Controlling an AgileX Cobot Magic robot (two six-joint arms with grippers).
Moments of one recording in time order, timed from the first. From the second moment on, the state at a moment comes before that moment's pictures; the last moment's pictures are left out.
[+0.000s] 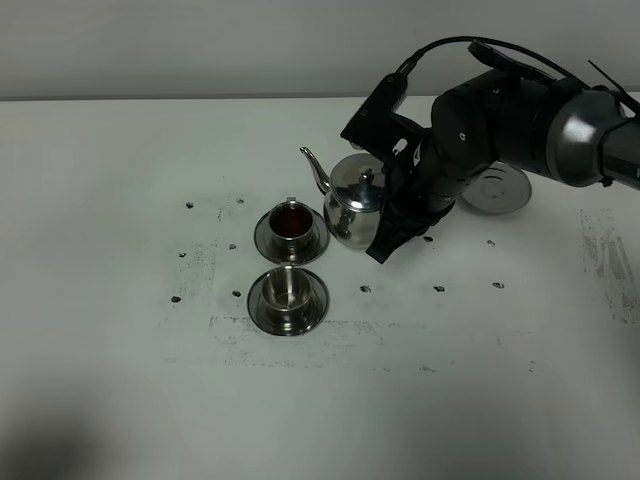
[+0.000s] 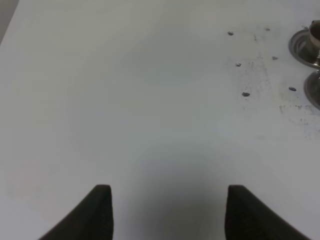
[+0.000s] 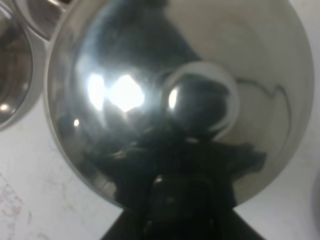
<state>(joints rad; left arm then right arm) 0.04 0.00 -0.51 -0.01 1.04 0.09 0.52 1.98 -1.43 -0.03 0.70 -0.44</state>
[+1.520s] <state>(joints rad) 0.04 0.00 -0.51 -0.01 1.04 0.09 0.55 1.74 -1.17 -0.12 0.65 -1.03</state>
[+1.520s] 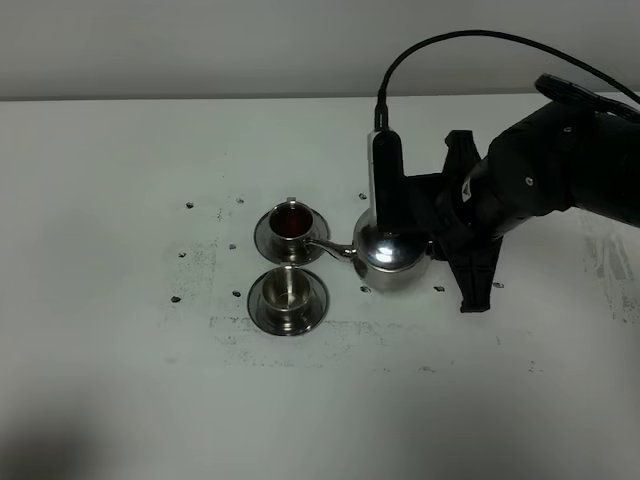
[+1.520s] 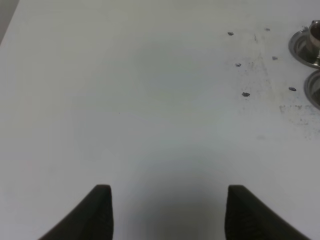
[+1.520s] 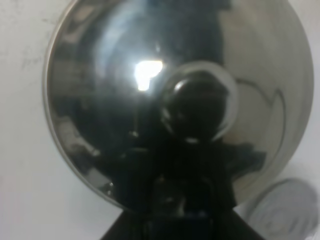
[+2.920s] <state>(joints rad) 0.04 0.00 -0.51 -0.01 1.04 0.09 0.67 1.91 -1.36 -0.46 0.81 -1.09</state>
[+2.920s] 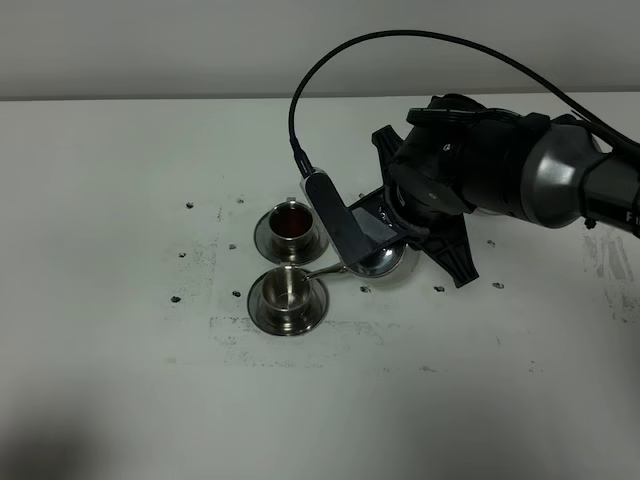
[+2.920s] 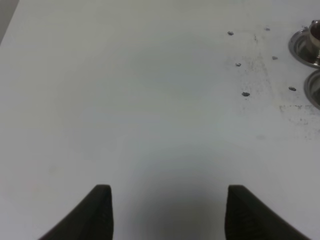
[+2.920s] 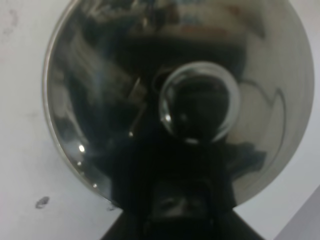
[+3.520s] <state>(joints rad) 0.04 0.00 -0.51 -0.01 1.04 0.09 0.70 1.91 -1.37 -0.56 0.76 -1.04</state>
